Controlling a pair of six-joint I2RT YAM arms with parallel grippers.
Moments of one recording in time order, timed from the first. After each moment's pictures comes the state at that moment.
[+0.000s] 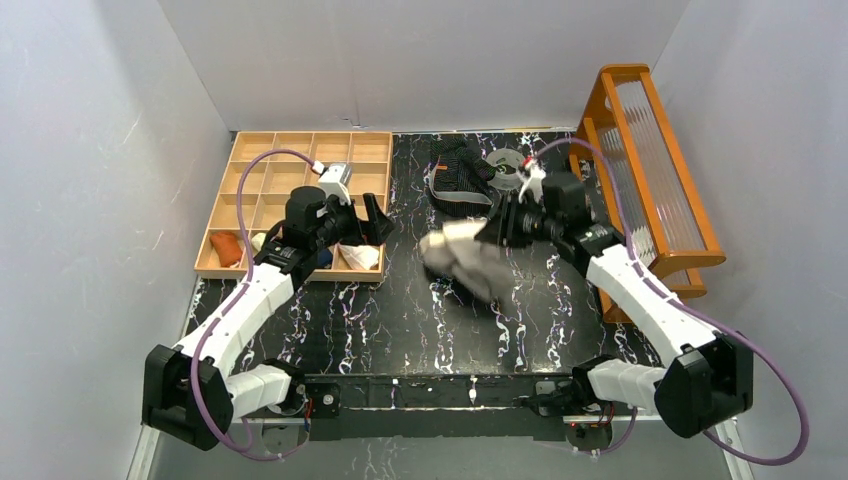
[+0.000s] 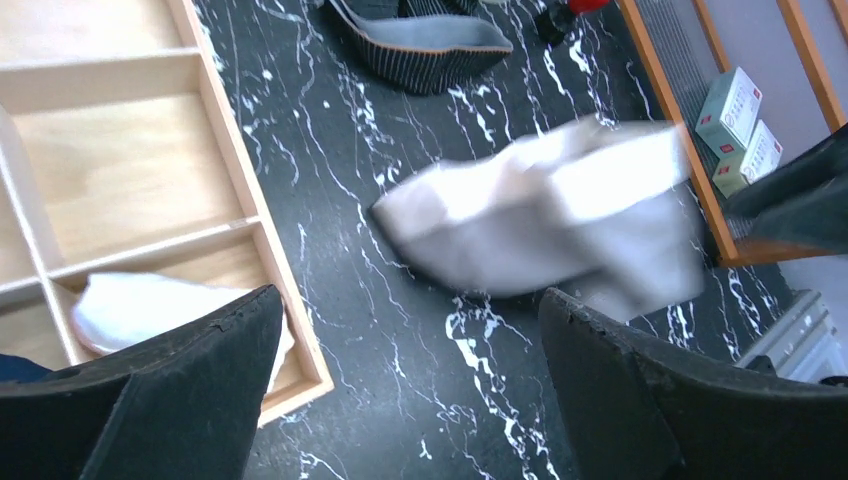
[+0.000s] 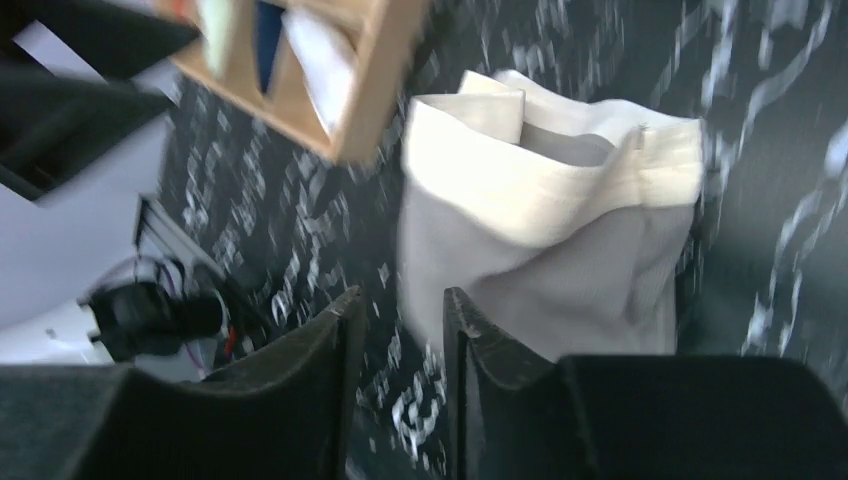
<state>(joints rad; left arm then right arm) -0.36 1.14 0.84 -0.13 0.27 -0.36 0.42 1.21 1.02 -0.31 -0.45 0.50</state>
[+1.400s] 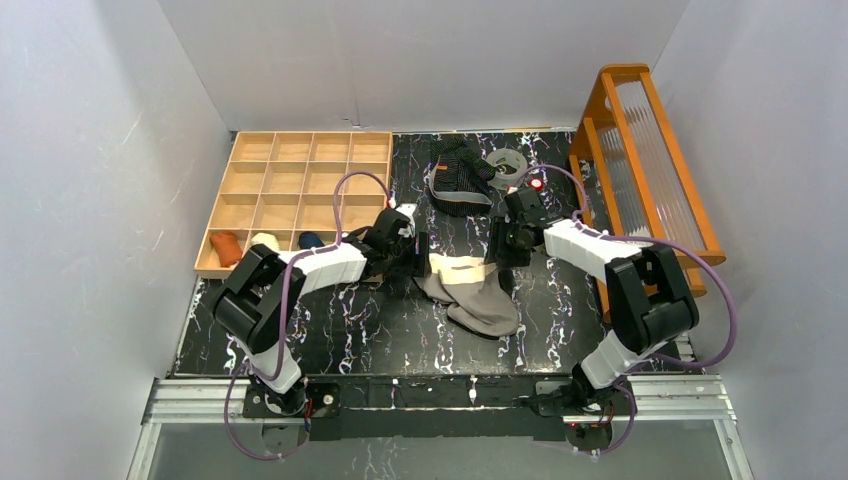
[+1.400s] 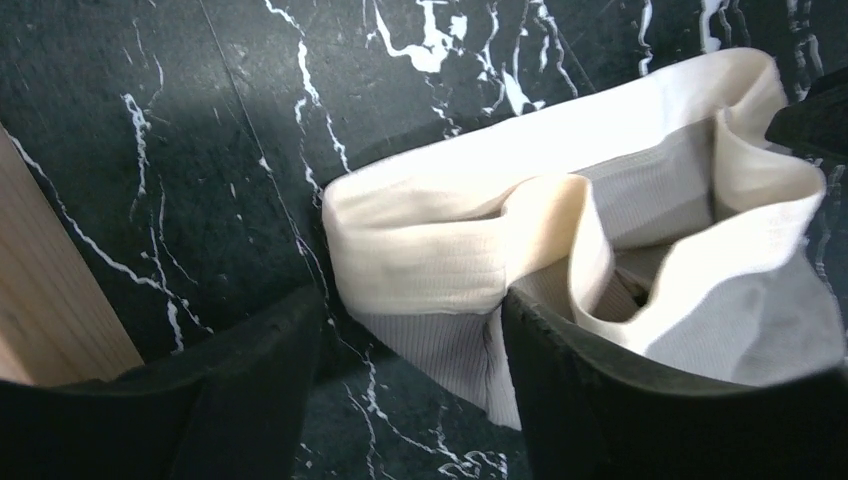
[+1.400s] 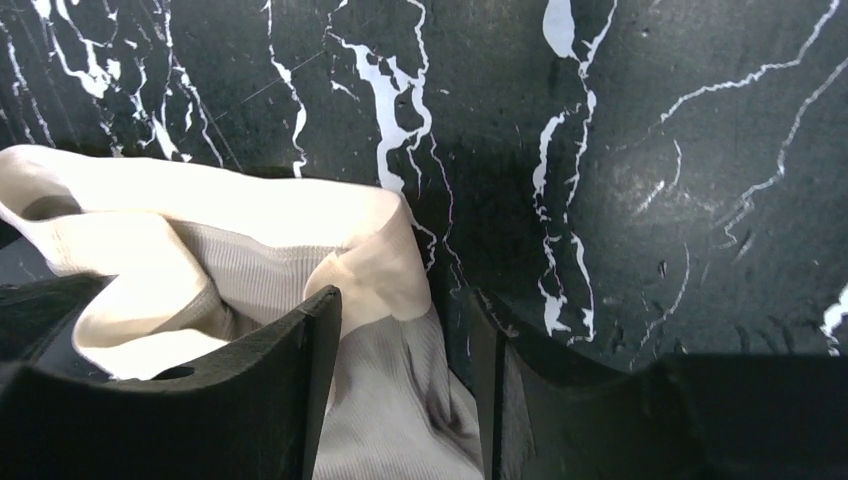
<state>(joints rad) -0.65 1.67 0.89 -0.07 0.06 -0.47 0.43 1.60 0.95 -0.42 -0.10 0.48</state>
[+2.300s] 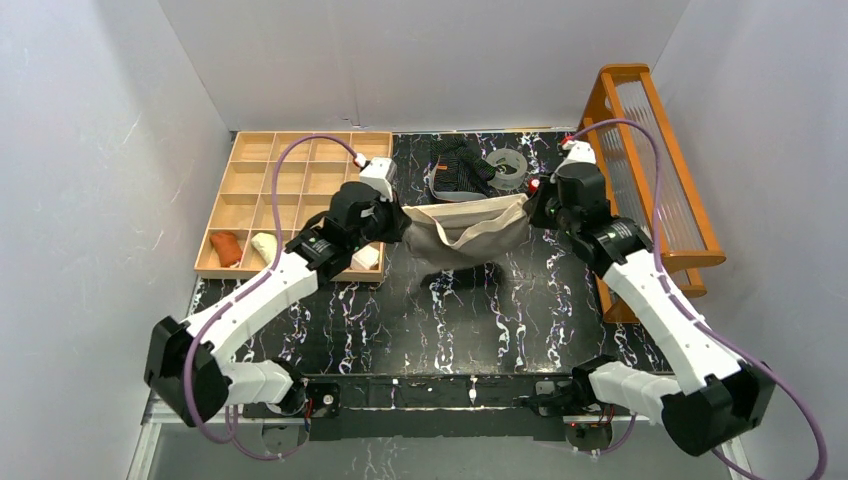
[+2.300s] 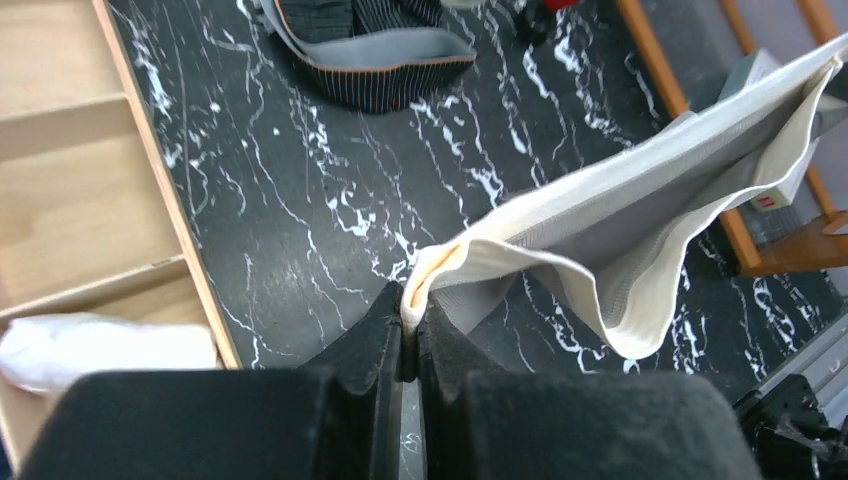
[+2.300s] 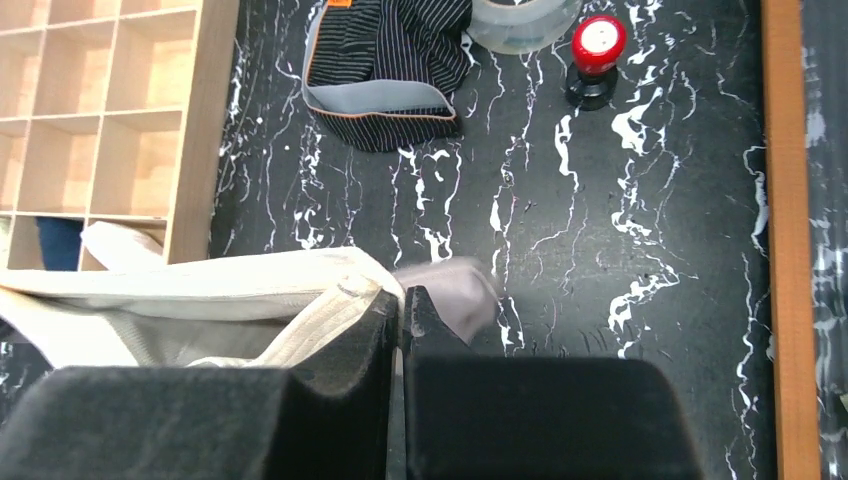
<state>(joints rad) -0.65 1.27 0.99 -0.20 -0.05 -0.38 0.43 1.13 1.09 -0.52 0.13 0.42</state>
